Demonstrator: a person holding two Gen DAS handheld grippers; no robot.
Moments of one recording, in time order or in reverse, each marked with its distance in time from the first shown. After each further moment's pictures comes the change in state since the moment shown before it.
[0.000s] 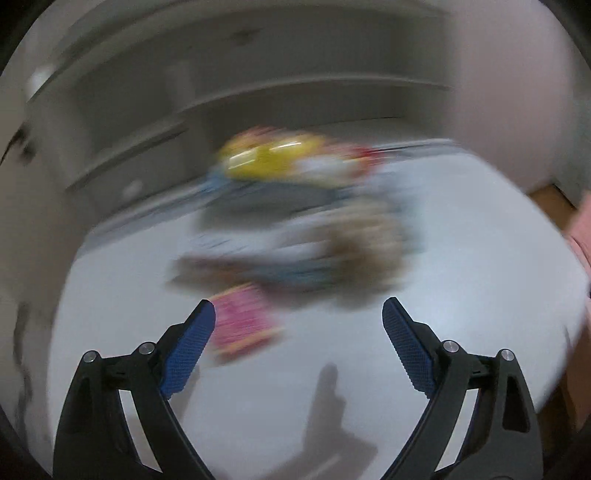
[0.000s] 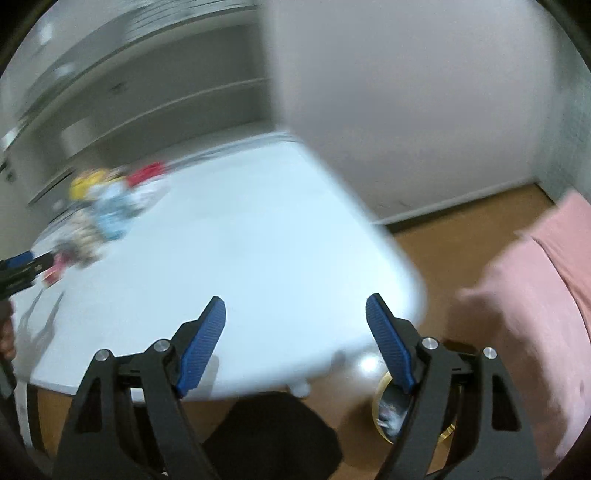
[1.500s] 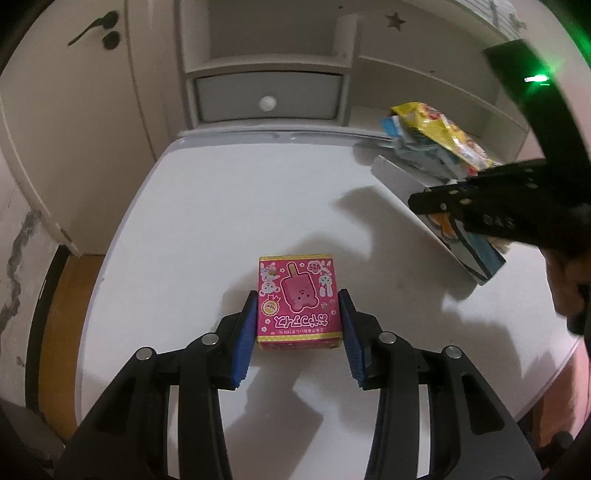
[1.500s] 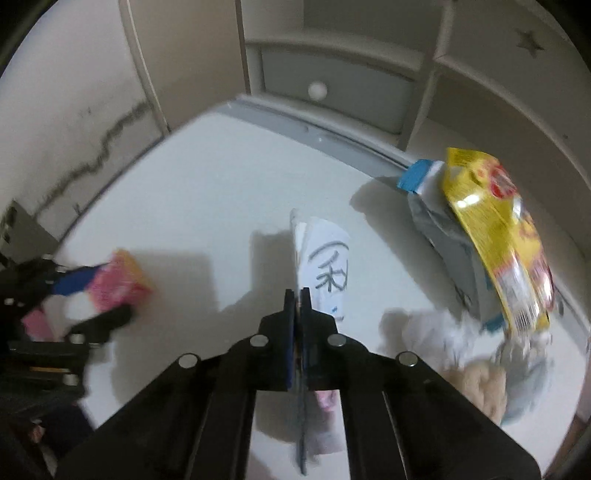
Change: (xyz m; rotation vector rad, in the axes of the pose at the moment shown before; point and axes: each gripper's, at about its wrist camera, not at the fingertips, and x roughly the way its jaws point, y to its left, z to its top) left arm -0.020 0.137 -0.057 -0.227 0.080 0.006; right arm 0.092 0.372 0.071 -0.729 0.271 0.491
